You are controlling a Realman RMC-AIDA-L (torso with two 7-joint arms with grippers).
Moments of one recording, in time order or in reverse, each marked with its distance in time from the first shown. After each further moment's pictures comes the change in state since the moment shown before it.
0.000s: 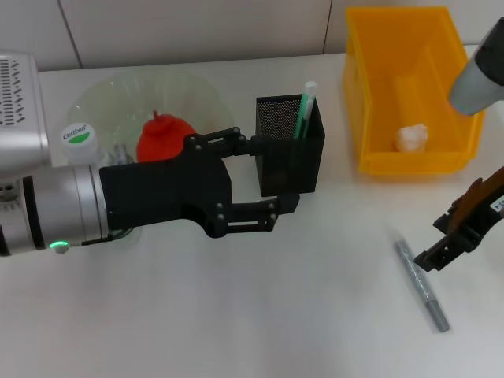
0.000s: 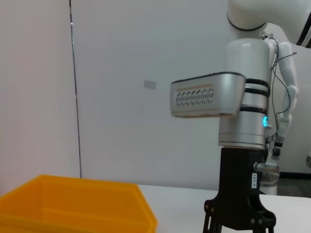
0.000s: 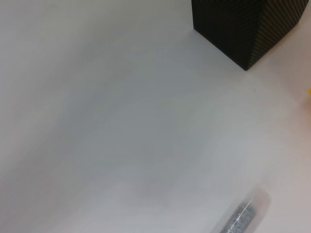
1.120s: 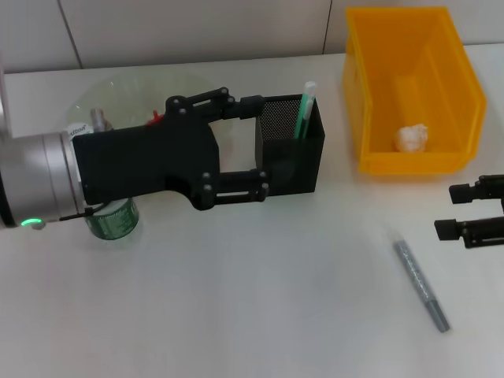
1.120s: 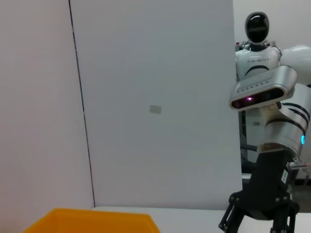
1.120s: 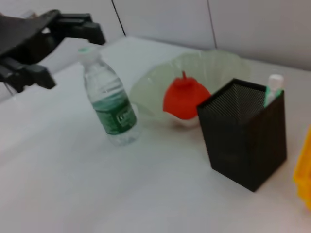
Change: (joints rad) left arm 0.048 0.008 -0.025 0.196 0.012 0.004 -0.079; right arm -0.293 -0.002 0.448 0.027 0.543 -0.027 -0.433
